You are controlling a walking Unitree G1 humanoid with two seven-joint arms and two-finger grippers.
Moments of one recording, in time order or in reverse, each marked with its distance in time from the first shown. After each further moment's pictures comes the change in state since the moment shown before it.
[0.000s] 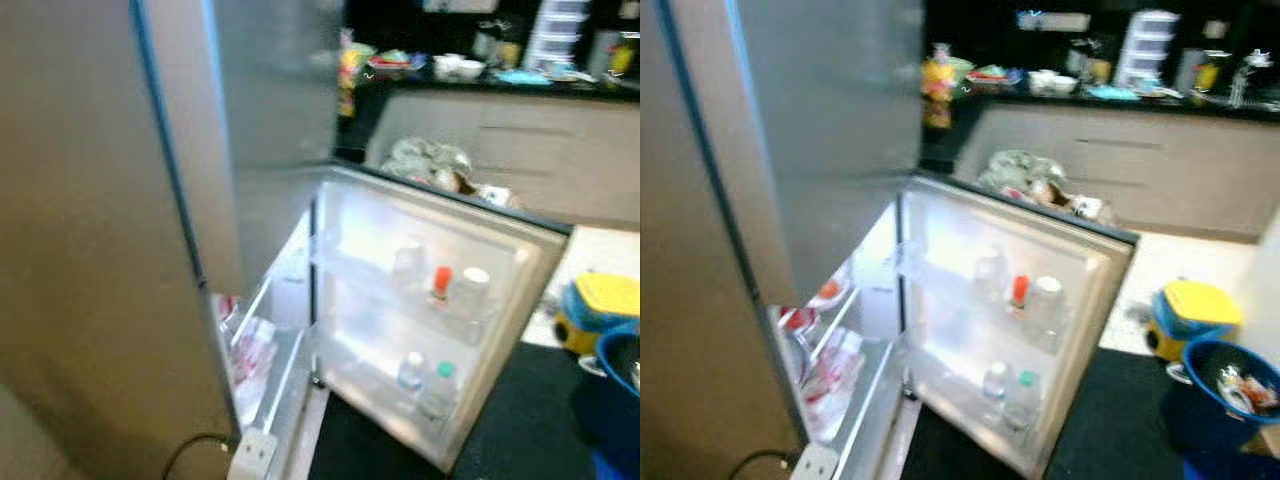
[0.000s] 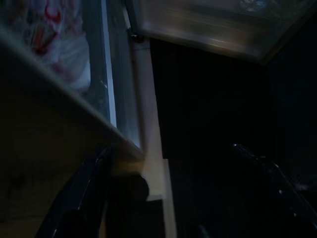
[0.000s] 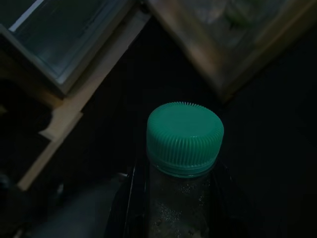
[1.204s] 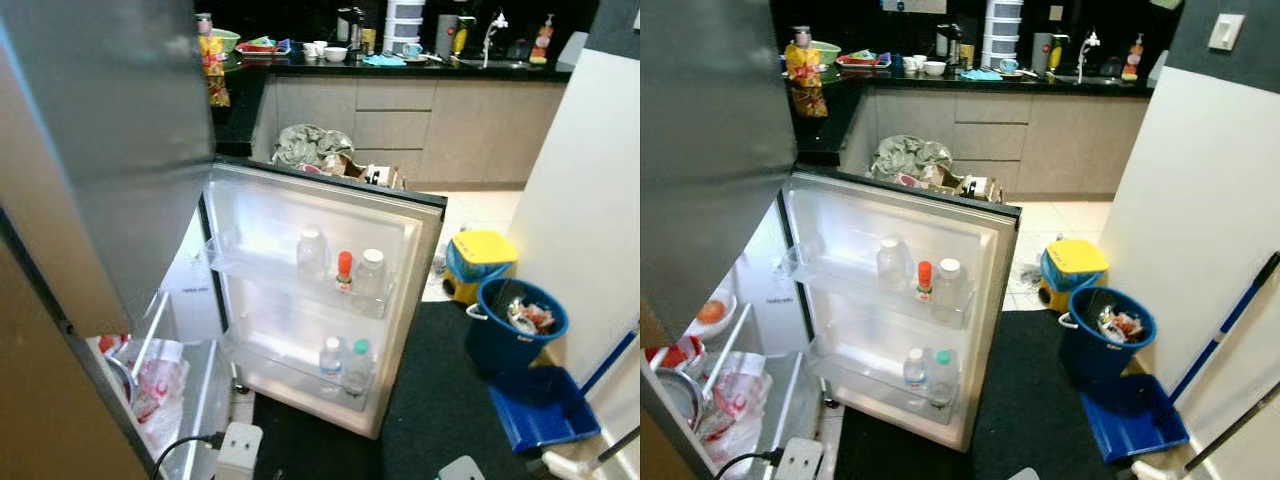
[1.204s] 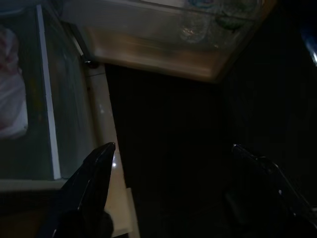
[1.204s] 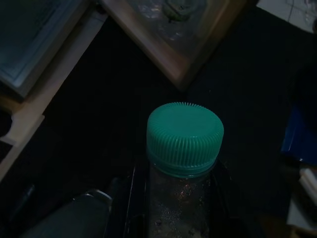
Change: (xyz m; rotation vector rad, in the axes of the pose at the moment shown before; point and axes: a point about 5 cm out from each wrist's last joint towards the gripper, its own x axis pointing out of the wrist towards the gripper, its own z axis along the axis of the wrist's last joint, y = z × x) left arm -0.006 0.008 -0.004 -0.116 -0.061 0.111; right arm 0.010 -0.002 0.033 -0.125 -0.068 0.068
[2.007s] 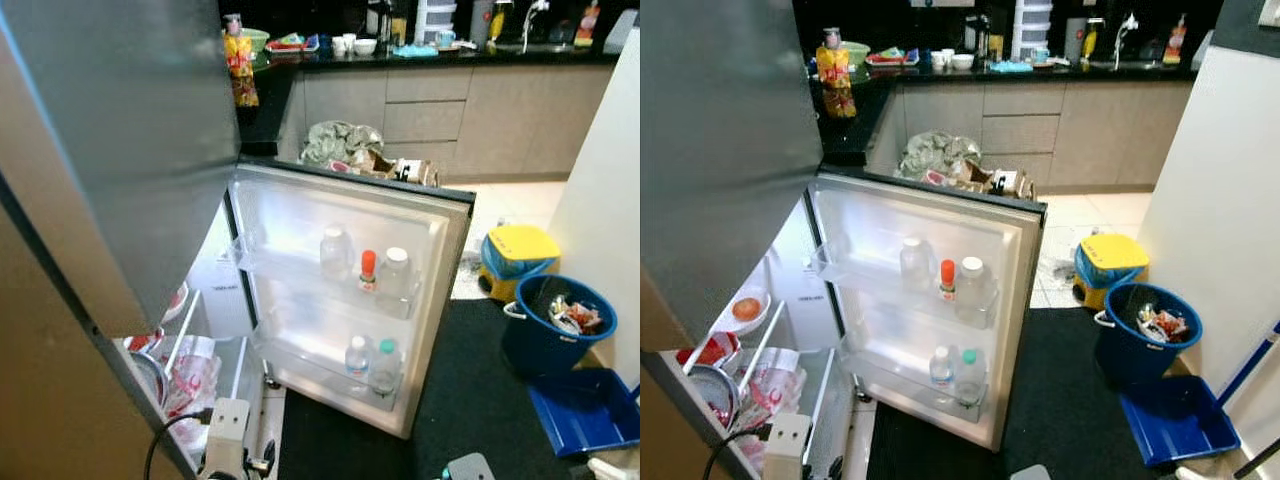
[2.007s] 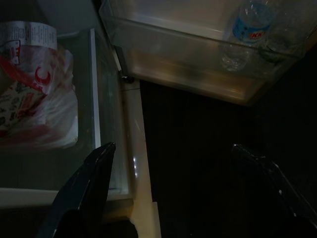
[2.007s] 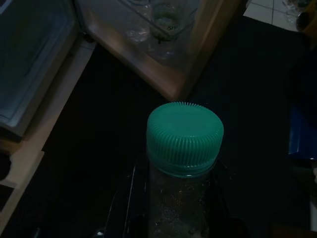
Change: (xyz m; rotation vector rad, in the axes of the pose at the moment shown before) left arm 0.013 0.015 0.036 -0.038 -0.078 0.004; right arm -0.002 0.001 -0.003 0.105 -0.049 -0.170
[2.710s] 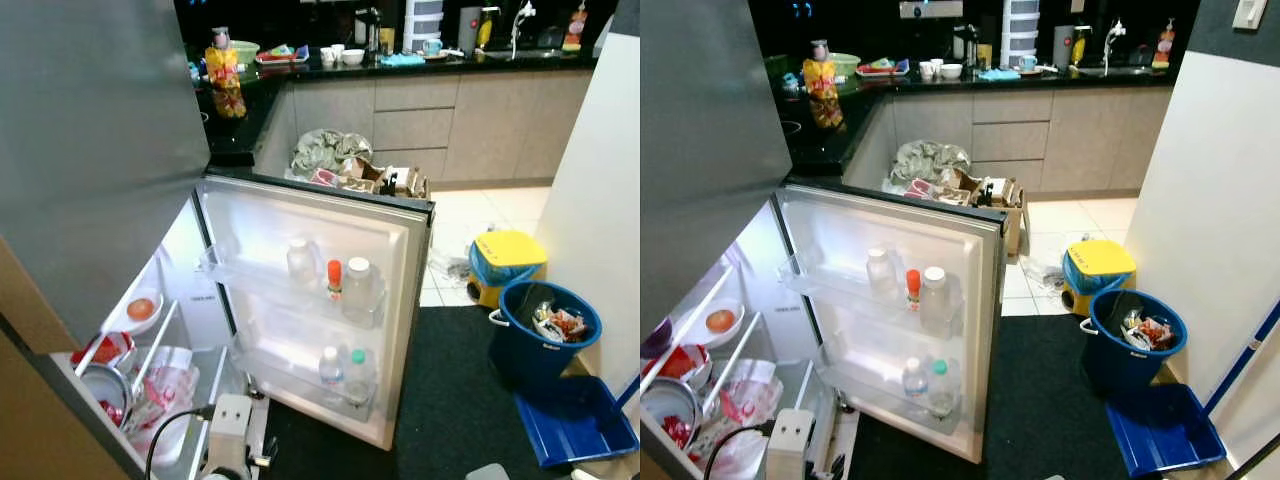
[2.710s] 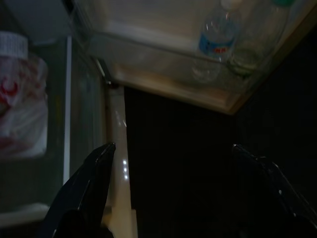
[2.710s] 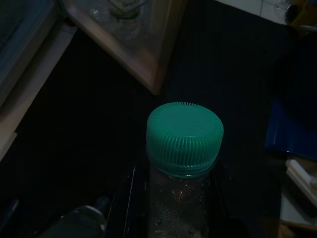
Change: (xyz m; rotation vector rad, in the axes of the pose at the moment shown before) left arm 0.000 0.001 -0.005 -0.020 0.031 0.019; right arm -0.009 -0.014 -0.015 -0.026 0.041 0.046
